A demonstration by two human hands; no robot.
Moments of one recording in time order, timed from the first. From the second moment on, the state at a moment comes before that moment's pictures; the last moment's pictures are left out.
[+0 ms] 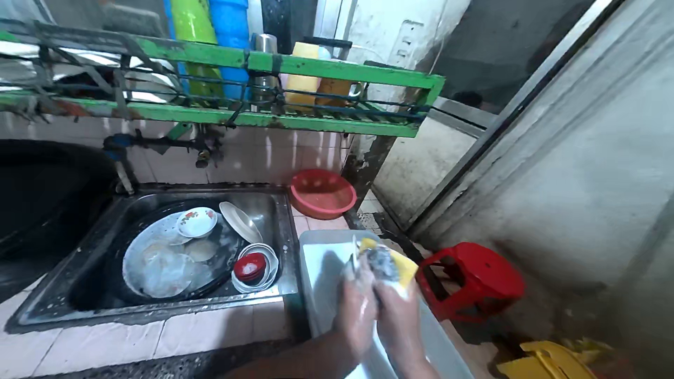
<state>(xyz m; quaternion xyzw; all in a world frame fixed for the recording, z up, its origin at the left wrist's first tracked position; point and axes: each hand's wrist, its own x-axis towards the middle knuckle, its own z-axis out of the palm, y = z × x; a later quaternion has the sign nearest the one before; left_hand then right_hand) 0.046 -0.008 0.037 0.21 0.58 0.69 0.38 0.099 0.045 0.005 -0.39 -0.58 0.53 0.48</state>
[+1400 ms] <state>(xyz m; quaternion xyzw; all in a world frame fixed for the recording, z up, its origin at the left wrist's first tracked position) -0.067 0.088 -0.047 0.33 0.79 0.29 0.44 0.123 0.118 -0.050 -0.43 -0.86 0.24 -0.11</state>
